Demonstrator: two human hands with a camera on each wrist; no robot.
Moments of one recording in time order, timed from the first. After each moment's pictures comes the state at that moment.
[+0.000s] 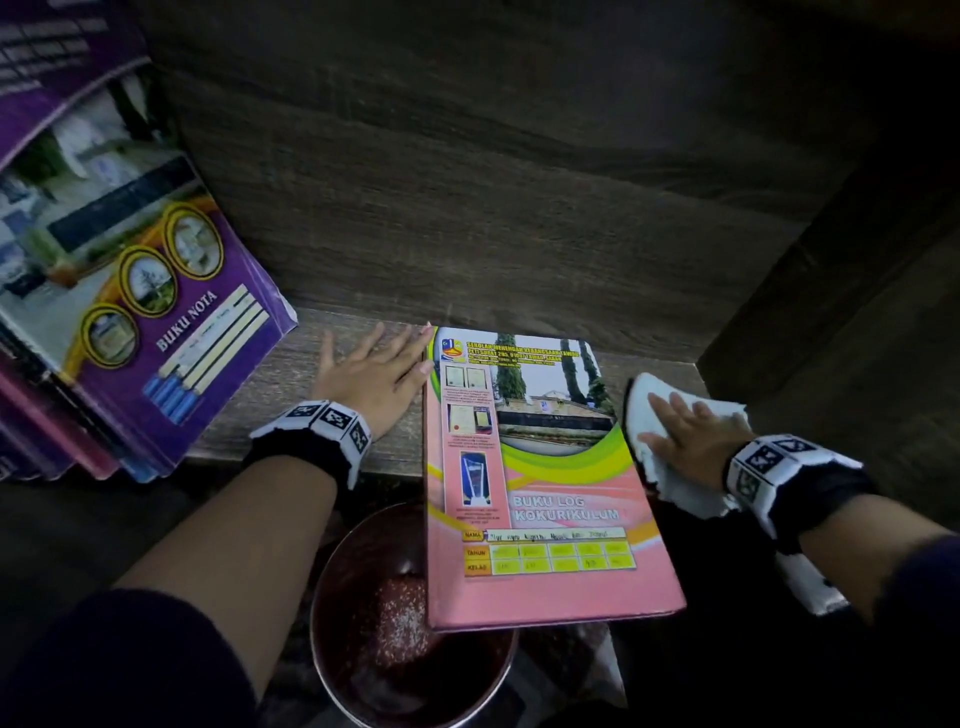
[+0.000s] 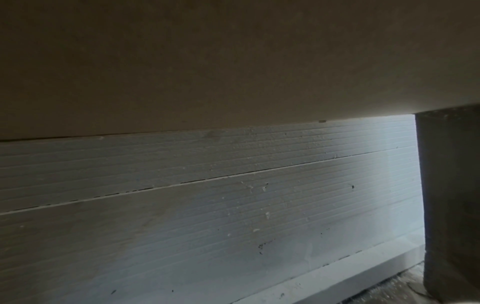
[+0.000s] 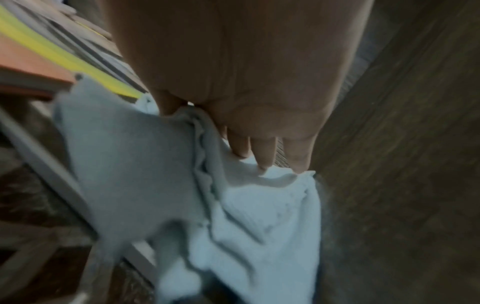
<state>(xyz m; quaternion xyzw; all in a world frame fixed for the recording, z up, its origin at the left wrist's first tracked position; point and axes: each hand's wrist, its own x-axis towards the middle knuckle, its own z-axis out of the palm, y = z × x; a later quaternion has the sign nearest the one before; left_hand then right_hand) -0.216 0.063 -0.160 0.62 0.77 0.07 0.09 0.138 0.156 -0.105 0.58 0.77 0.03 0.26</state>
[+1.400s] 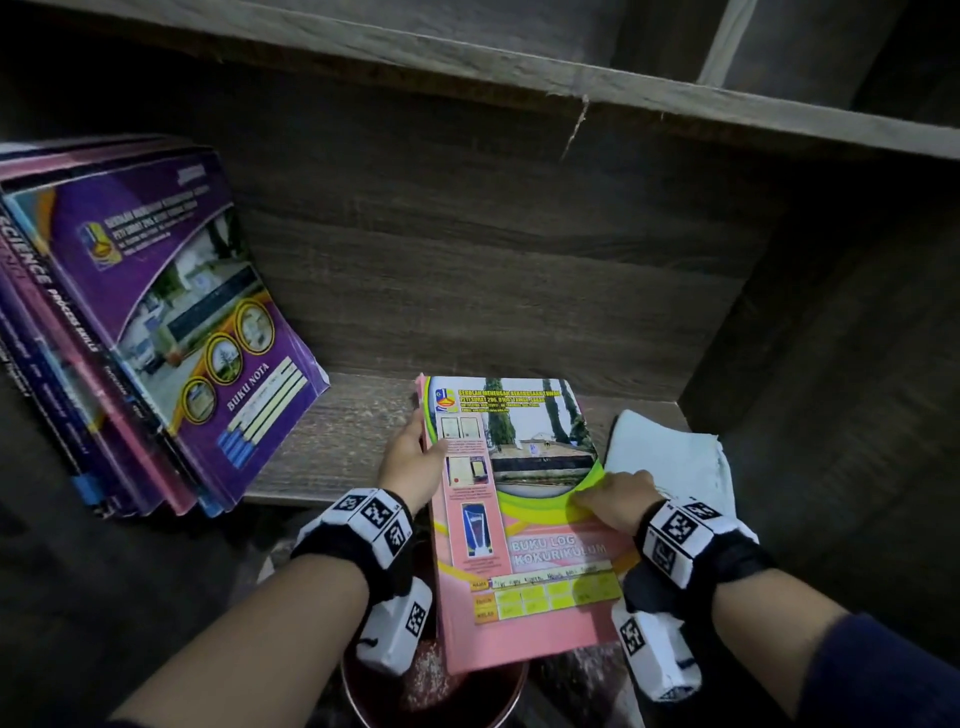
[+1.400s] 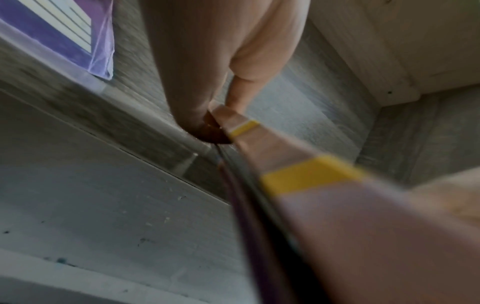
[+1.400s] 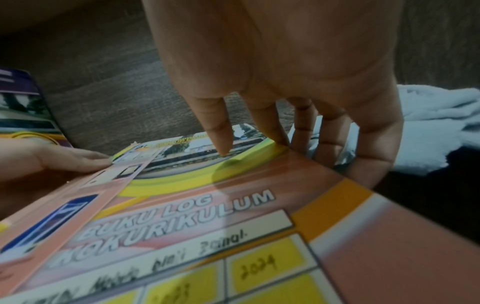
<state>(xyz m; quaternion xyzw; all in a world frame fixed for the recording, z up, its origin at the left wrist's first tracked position) -0.151 0.019 -0.135 0.37 0.69 0.50 0.36 0.071 0.078 -0.093 0.68 0.69 -0.23 0.09</state>
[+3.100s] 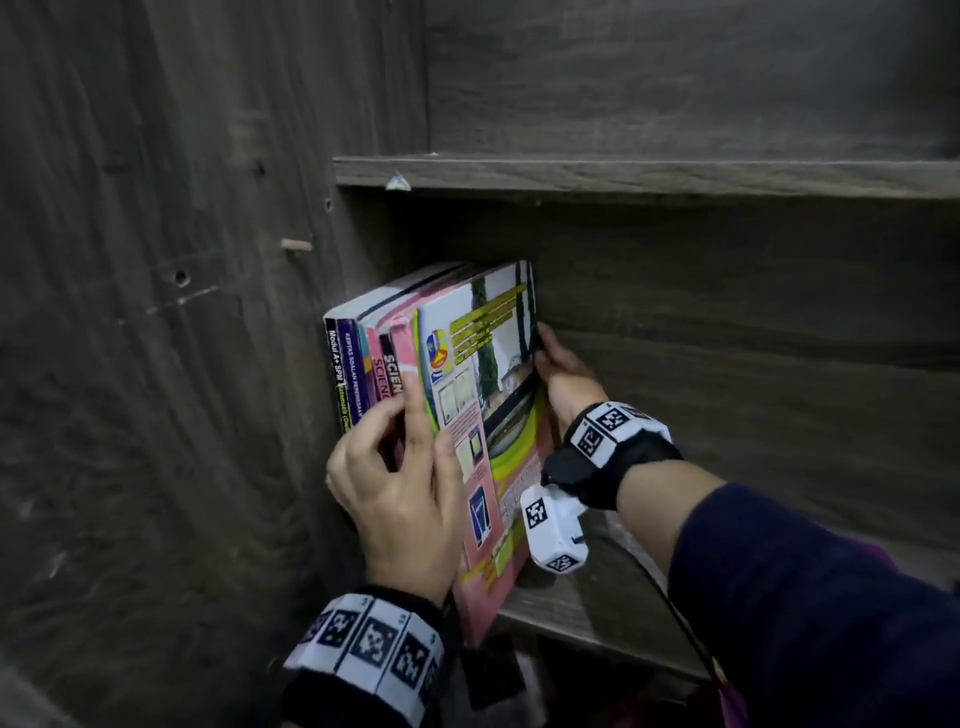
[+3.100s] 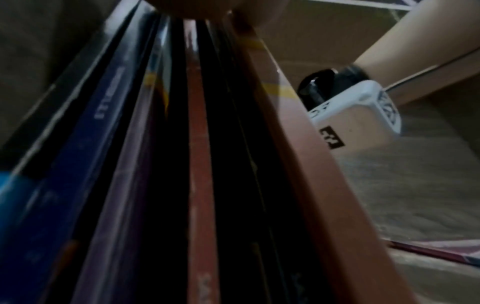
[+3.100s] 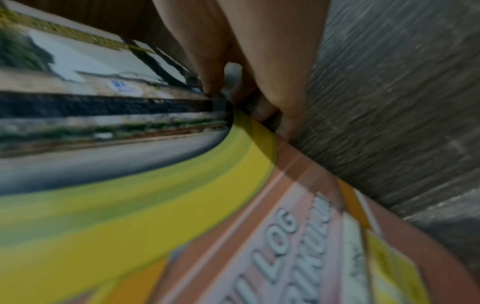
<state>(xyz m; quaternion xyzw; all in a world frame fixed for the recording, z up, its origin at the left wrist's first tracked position) -0.319 -0.092 -0.045 0.38 0.66 0.48 -0.44 -0.294 0.109 -0.020 0.28 0.63 -0.61 -0.38</state>
